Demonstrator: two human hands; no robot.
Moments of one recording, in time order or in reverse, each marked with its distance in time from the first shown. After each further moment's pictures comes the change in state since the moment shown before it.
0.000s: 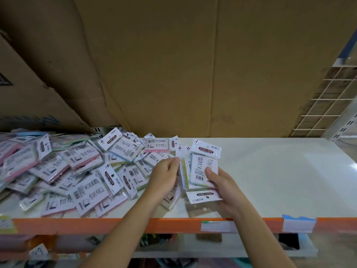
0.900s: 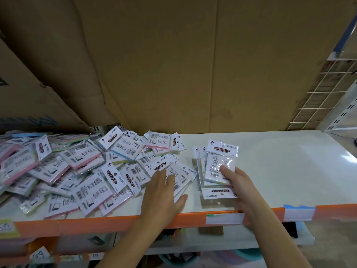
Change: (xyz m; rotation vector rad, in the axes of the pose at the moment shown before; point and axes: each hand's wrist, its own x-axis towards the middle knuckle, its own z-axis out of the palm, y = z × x) left_hand -0.040 -0.046 -0.007 0.987 -0.015 0.316; right_hand -0.011 -0.002 -0.023 -0.104 0.195 -0.051
